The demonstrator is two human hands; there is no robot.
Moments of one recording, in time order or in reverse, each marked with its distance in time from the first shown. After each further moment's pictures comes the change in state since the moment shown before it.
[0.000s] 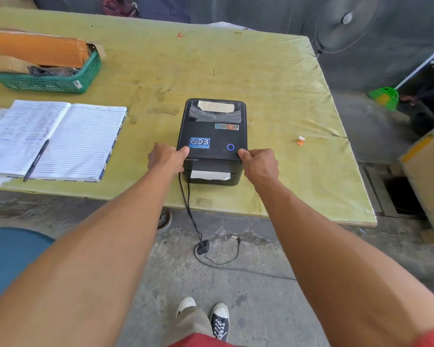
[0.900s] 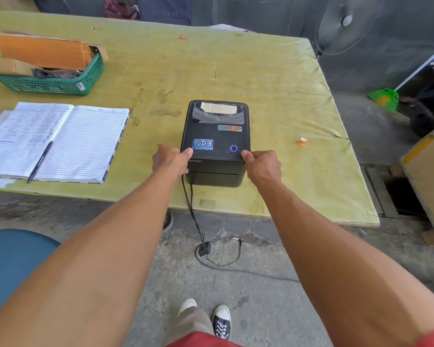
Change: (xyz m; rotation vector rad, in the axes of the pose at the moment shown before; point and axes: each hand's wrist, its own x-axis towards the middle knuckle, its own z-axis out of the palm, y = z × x) left_hand -0.001 0.002 0.001 0.033 -0.010 -0.015; right_hand -0.003 -0.001 0.001 -0.016 0.006 -0.006
